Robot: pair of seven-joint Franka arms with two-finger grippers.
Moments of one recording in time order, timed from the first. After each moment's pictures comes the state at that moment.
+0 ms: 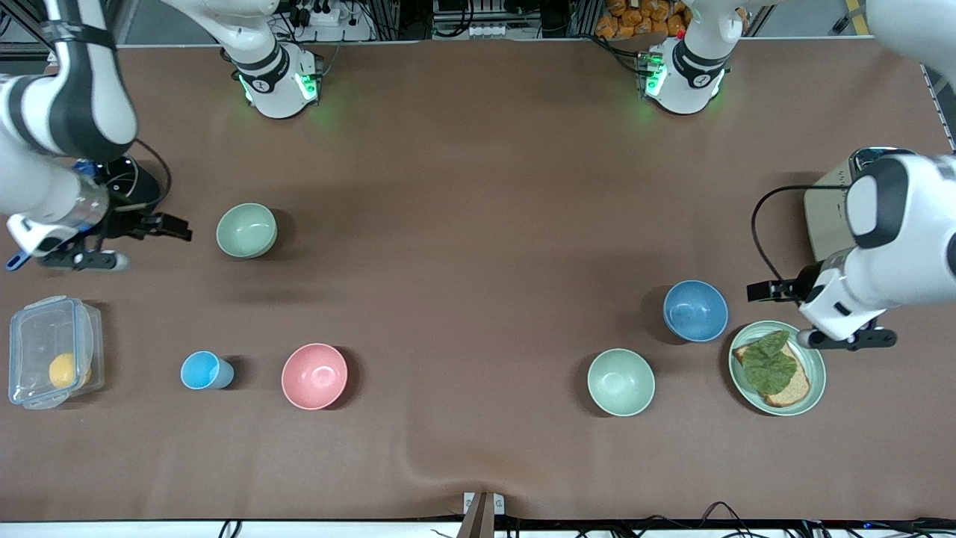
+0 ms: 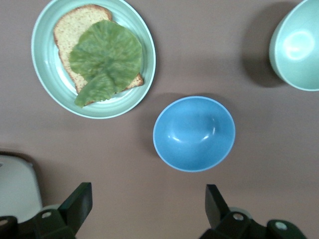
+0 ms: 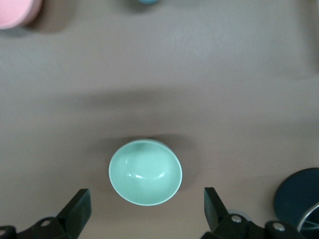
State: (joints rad) left arm 0.06 0.43 -0.11 -1.58 0.03 1.85 -0.07; right arm -0.17 -0.01 0.06 -2.15 0.04 1.98 -0.06
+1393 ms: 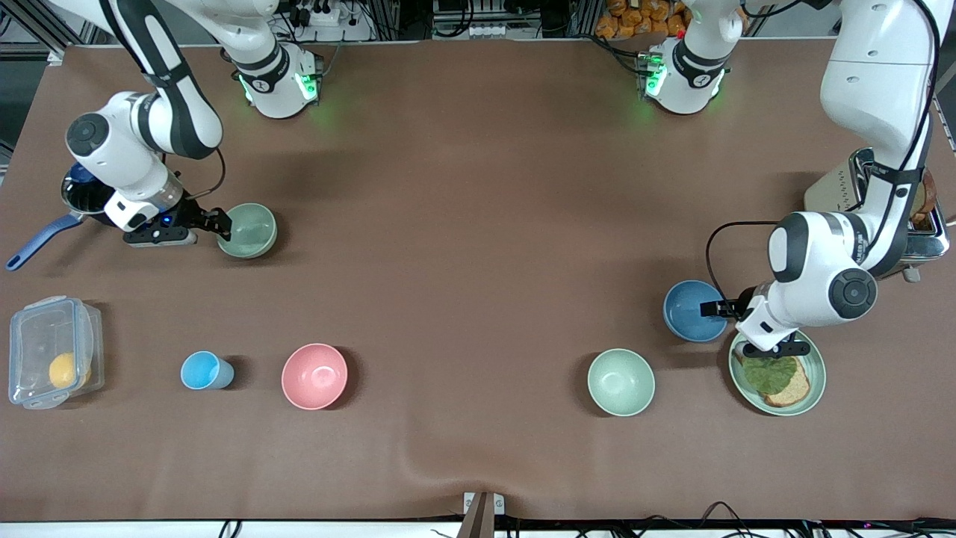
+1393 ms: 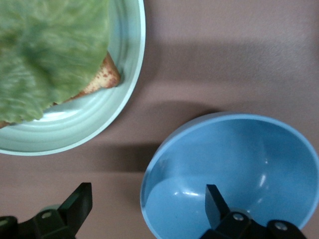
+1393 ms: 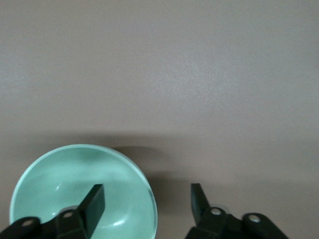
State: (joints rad) left arm 0.08 0.58 -0.11 -1.79 0.03 2.19 -0.07; right arm -0.22 0.04 0.05 -2.65 0.04 2.77 -0.26
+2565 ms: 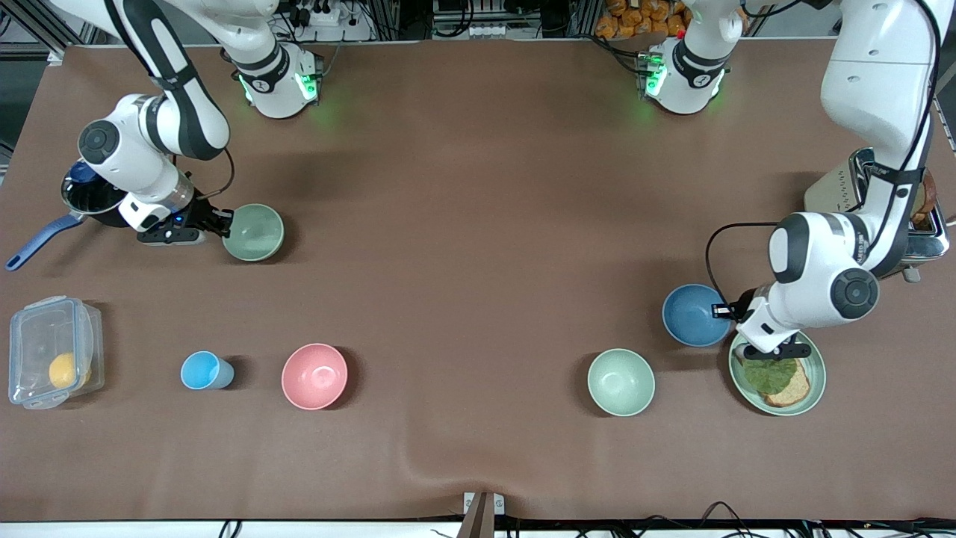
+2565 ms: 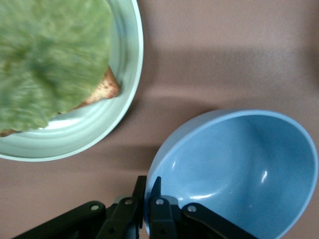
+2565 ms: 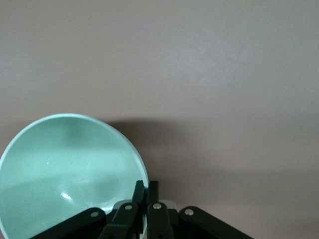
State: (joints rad) left arm 0.09 0.56 -0.12 -1.78 0.02 2.20 -0.07; right arm -0.18 0.02 0.07 -2.64 0.07 2.64 -0.14
